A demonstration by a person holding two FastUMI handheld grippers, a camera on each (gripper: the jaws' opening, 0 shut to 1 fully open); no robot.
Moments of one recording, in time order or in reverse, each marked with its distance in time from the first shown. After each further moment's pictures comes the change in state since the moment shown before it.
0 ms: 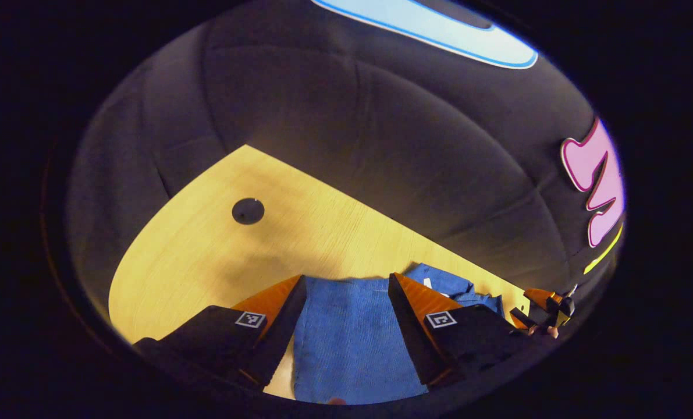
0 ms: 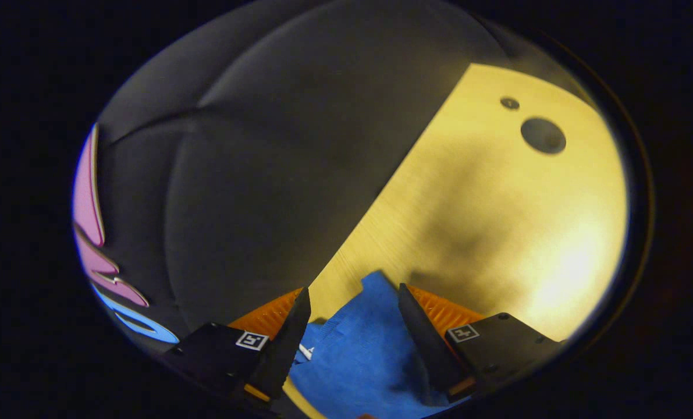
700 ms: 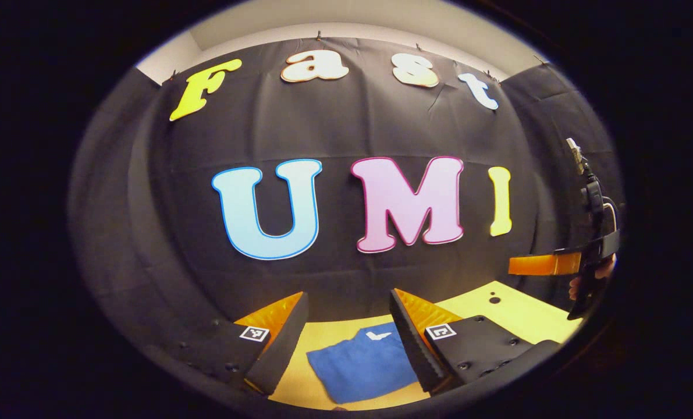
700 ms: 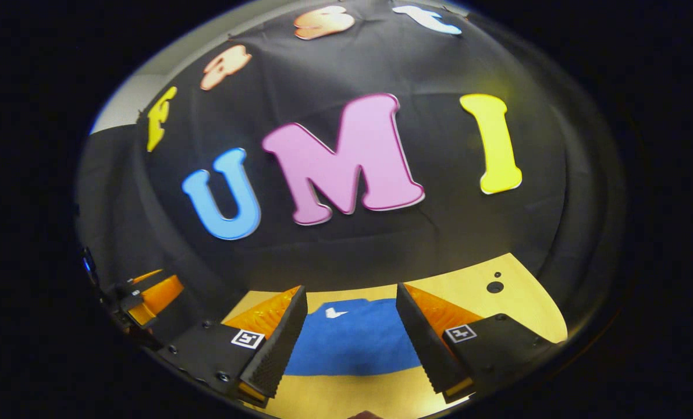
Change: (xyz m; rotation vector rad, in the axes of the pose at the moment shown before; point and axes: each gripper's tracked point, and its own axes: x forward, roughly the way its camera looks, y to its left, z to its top) left arm -0.401 -0.132 -0.062 0.582 -0.723 -0.238; right arm -0.394 0.151 -0.128 -0.711 -0.386 0.293
